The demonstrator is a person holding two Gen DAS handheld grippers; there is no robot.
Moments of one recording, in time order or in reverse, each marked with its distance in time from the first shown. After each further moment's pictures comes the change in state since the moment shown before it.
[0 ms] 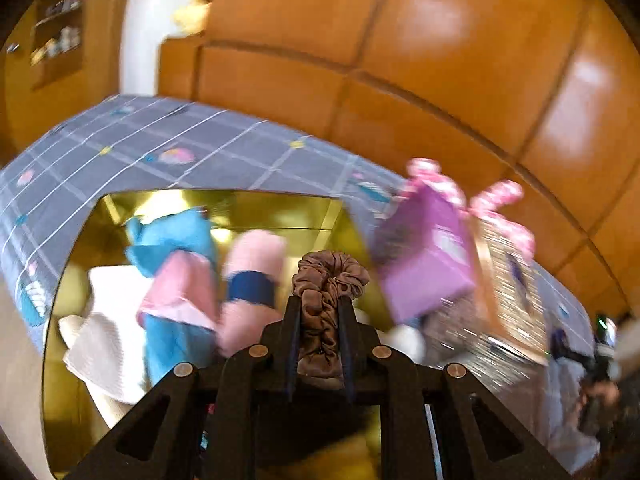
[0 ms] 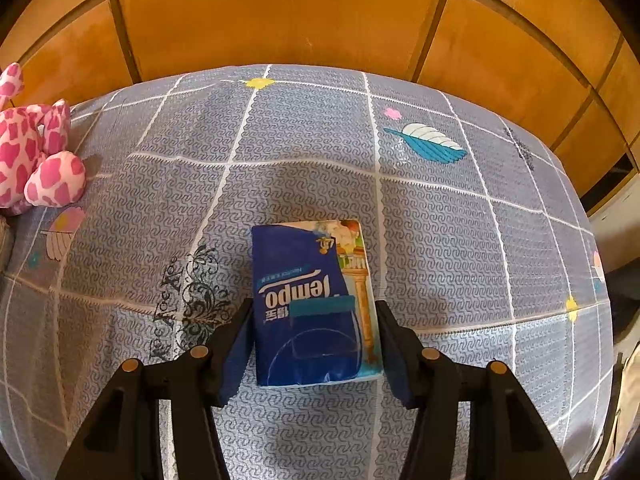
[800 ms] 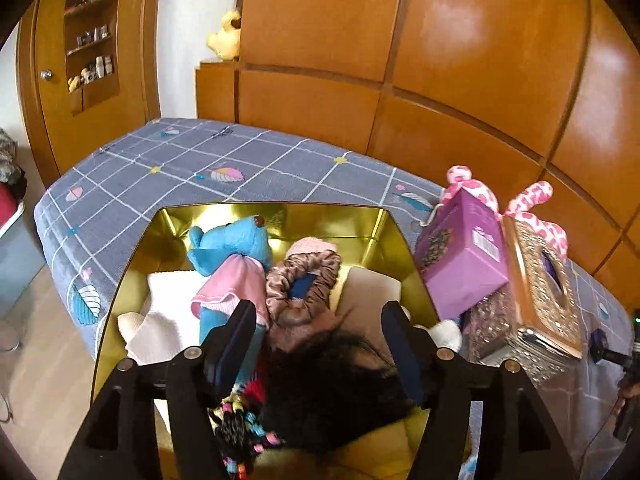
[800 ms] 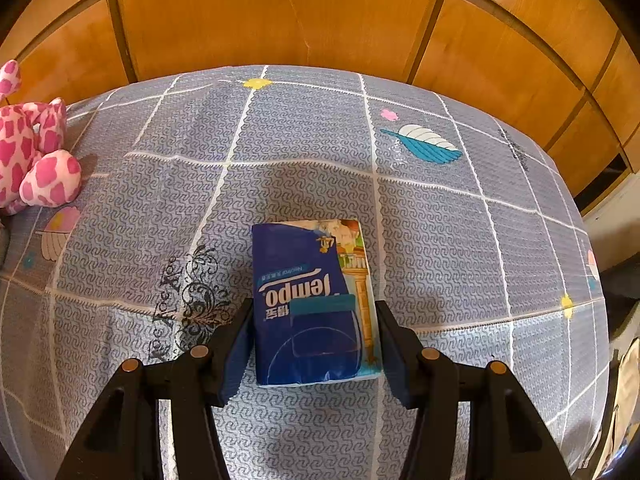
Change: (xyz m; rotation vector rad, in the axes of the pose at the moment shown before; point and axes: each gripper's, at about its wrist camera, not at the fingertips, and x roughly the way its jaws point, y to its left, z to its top) left arm -0.030 -0.011 -0.018 0.055 -0.088 0.162; right arm -0.005 0.005 0.000 0.006 -0.005 -0.031
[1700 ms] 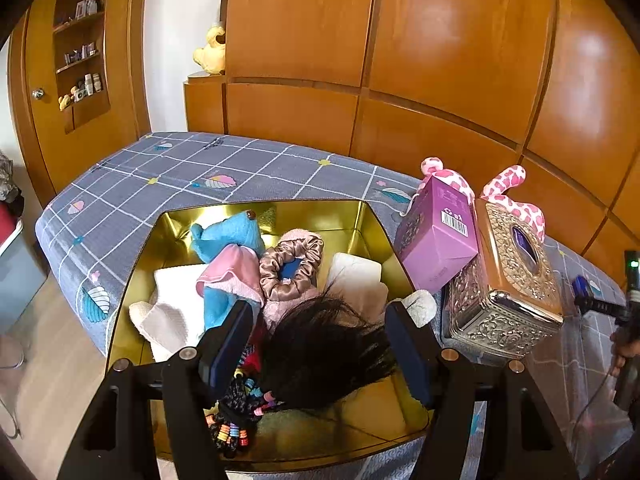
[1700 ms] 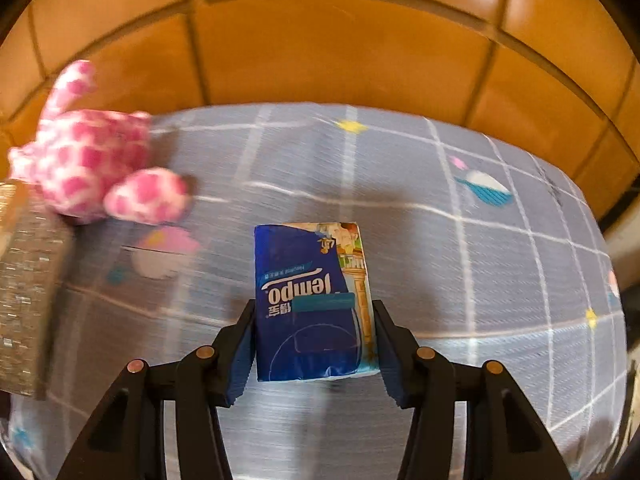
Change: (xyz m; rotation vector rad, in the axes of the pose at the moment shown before) left arm -0.032 -0.008 -0.020 0.058 -0.026 -0.015; right arm -0.048 0.069 0.005 -0.038 -0.102 0.142
